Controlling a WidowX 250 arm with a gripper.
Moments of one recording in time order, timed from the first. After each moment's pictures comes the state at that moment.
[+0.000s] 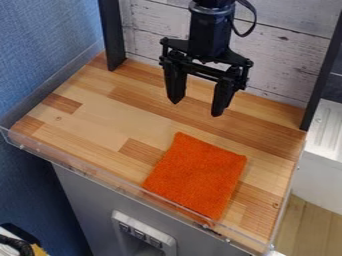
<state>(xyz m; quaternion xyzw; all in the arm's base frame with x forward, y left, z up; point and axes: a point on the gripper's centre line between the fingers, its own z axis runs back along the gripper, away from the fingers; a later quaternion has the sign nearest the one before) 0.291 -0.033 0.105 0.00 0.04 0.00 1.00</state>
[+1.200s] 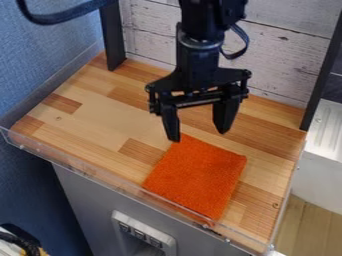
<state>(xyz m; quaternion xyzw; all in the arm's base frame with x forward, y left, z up) 0.252 -0.050 0.100 -0.01 -0.02 0.36 0.93</state>
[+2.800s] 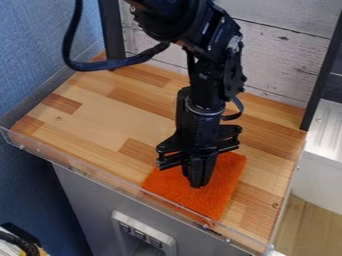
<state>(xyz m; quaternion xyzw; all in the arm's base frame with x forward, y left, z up) 0.244 -0.054 0.030 0.03 0.03 0.44 0.90</state>
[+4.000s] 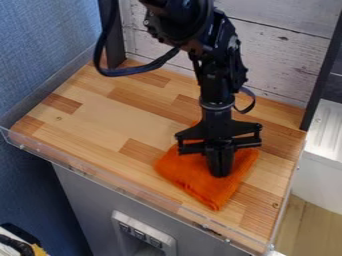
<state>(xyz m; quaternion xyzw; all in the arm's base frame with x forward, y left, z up) 0.292 -0.066 0.010 -0.06 0.01 0.25 0.97</state>
